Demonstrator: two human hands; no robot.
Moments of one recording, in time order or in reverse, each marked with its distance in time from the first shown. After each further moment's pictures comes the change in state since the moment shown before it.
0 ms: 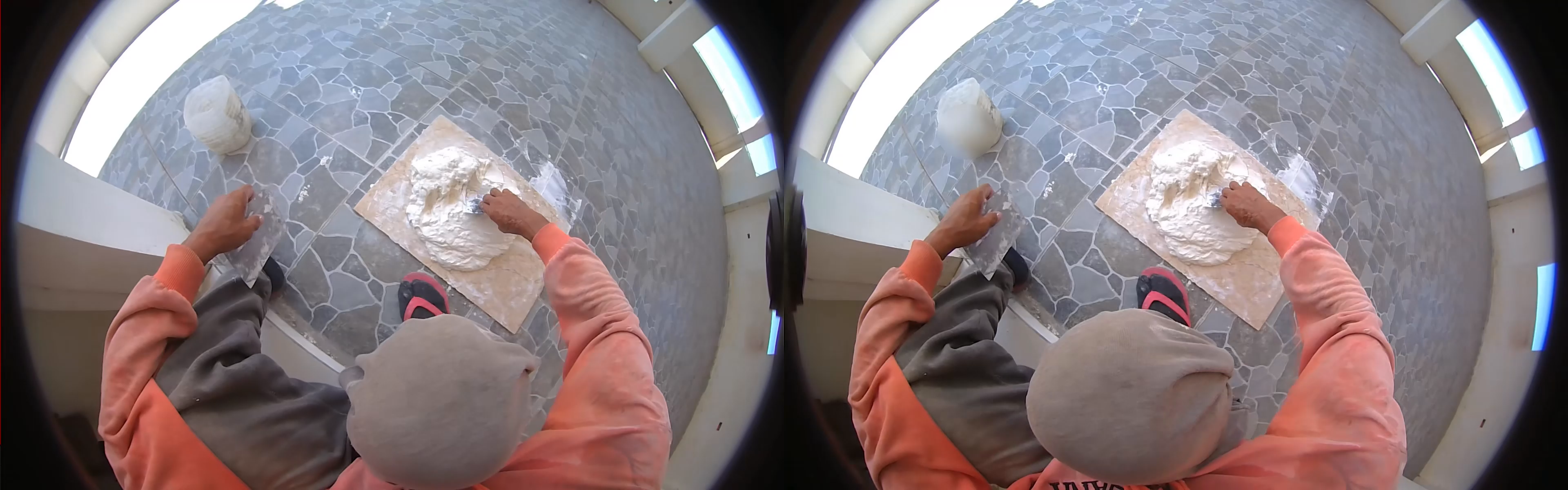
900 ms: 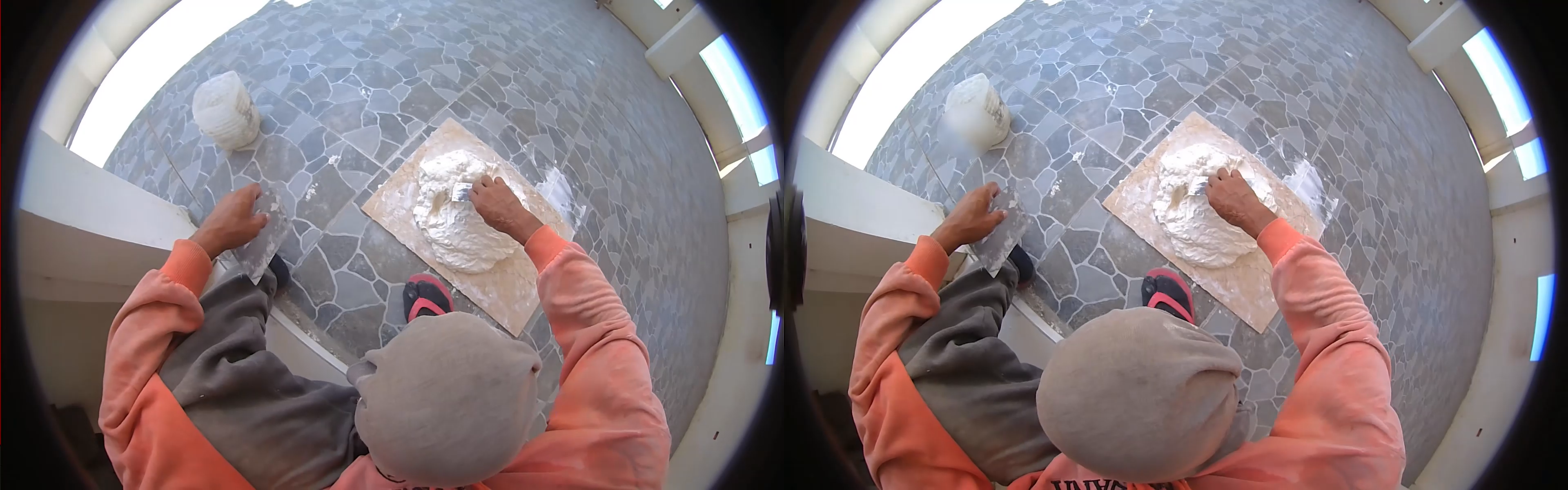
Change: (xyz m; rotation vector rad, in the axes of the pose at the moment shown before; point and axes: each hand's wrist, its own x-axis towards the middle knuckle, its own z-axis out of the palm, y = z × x) left_hand -0.001 -0.003 0.001 0.000 -0.001 0.011; right_hand 0.033 -0.036 -0.044 -0.134 0.192 0.057
